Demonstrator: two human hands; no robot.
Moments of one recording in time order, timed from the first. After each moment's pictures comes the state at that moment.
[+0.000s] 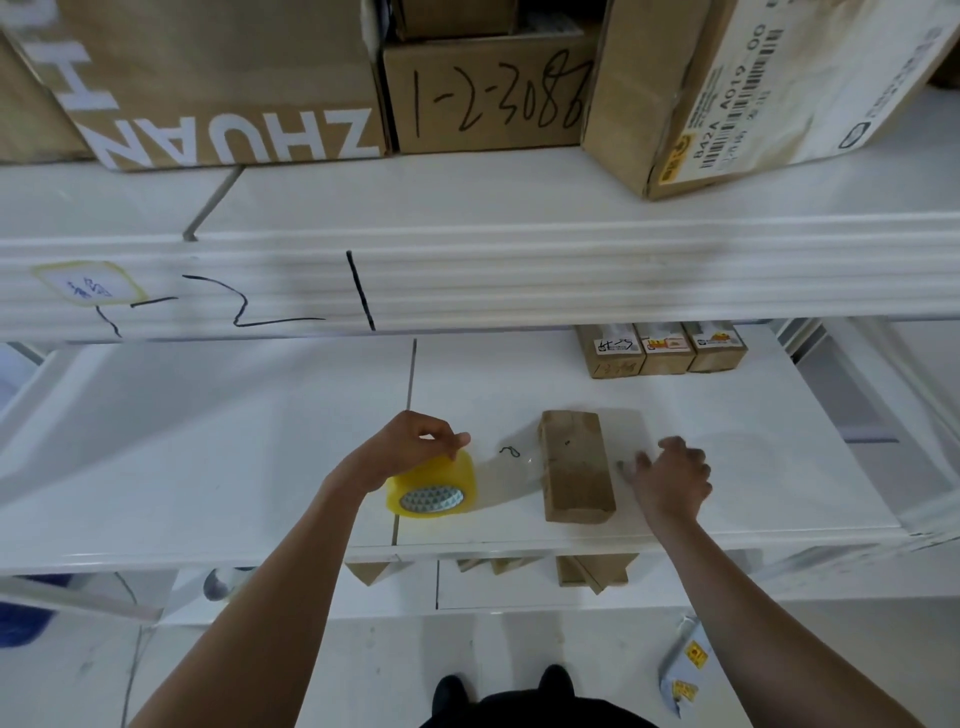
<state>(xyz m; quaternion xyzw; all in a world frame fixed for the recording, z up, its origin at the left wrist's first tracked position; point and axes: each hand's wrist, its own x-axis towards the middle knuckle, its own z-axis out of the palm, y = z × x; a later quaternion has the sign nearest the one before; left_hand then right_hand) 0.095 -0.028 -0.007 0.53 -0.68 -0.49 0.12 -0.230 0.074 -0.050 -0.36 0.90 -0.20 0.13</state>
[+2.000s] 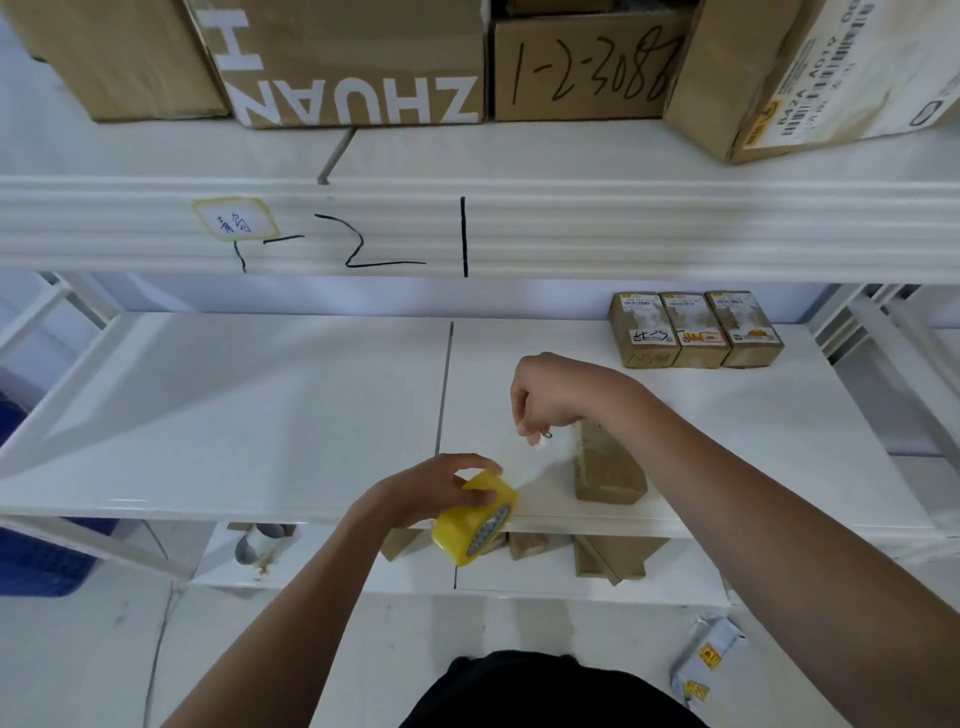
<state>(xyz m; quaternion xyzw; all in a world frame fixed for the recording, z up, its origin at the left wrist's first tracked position) 0.119 0.053 -0.010 0.49 -0.61 -0.62 0.05 -0.088 0.010 0.102 -0.75 0.58 0.08 0.31</state>
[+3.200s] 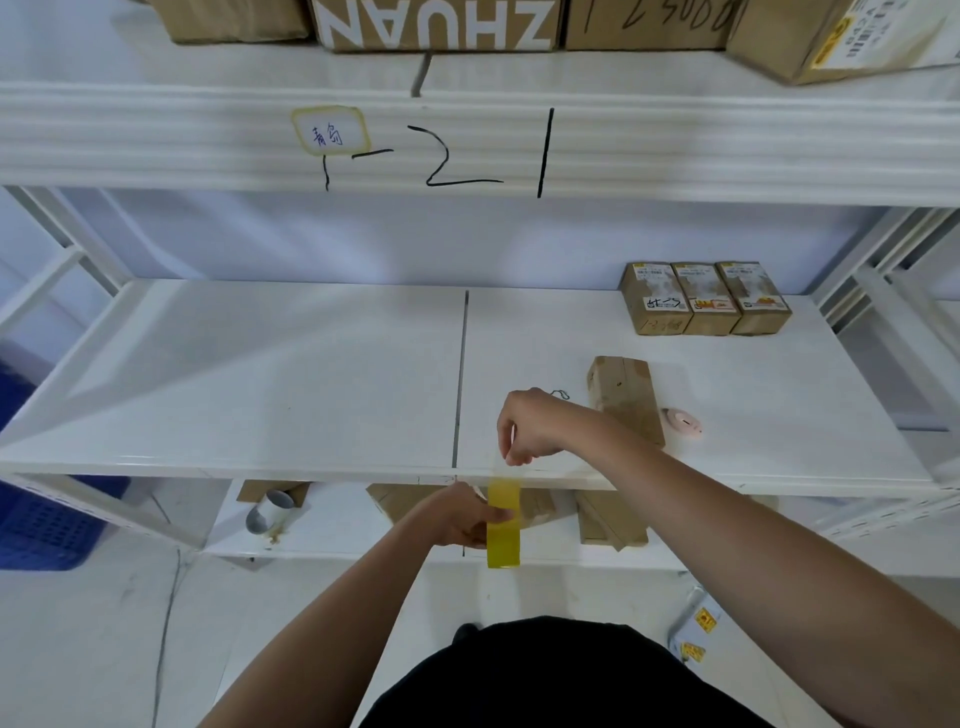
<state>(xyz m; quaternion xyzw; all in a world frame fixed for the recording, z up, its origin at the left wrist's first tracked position) 0.119 0.111 -0.075 0.61 -0.41 -0.68 0.01 -0.031 0.063 0.030 -0.73 0.59 0.11 0.34</state>
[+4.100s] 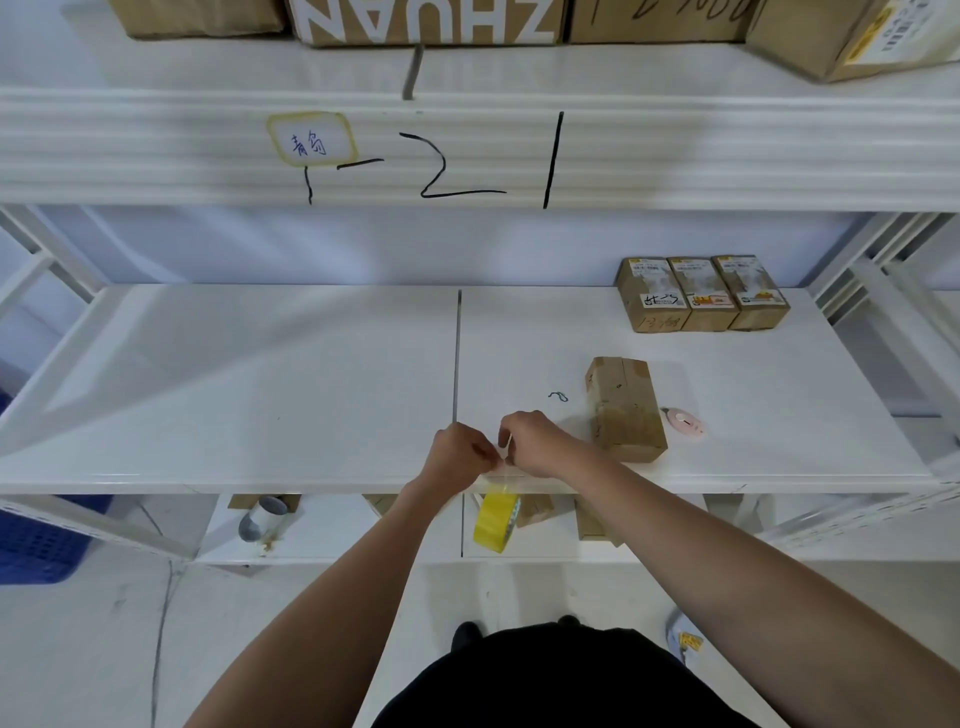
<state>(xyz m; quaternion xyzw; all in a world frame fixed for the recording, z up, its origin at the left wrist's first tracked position) 0.116 0.055 -0.066 0.61 -0.66 -0.41 0.14 -0.037 0.057 -0.039 -0.71 0.64 0.01 0.30</state>
